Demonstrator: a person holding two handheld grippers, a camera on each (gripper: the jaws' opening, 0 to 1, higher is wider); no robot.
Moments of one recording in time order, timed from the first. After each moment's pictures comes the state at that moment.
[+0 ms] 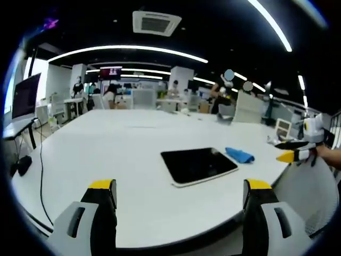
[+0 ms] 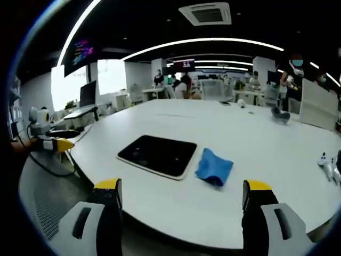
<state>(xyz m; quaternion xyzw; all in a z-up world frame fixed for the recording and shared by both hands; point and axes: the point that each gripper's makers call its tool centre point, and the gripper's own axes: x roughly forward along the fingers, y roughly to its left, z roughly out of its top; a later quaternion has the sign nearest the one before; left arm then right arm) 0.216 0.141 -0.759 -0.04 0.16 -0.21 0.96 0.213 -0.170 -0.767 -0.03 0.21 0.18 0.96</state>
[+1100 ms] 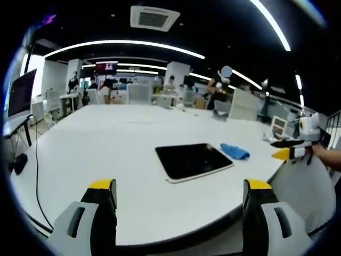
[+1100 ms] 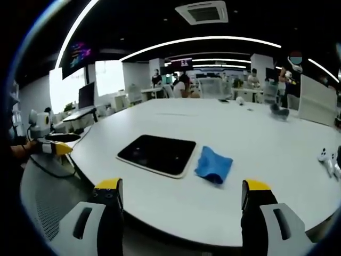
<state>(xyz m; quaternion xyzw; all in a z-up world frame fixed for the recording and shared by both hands) 0.212 0.133 -0.764 -0.04 0.18 -0.23 0.95 0.211 -0.171 -0.770 -0.02 0.22 0.18 0.96</state>
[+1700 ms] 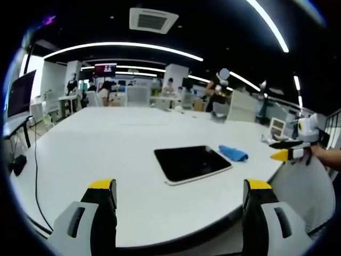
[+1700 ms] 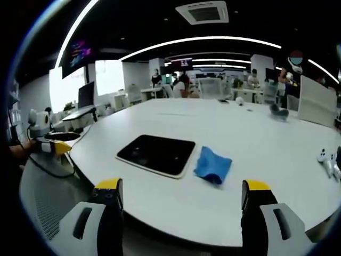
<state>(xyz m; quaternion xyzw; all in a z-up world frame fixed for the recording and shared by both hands) 0.212 0.131 -0.760 -0.04 0.17 -0.24 0.95 0.212 -0.173 -0.769 -0.02 0.22 0.17 0.96</state>
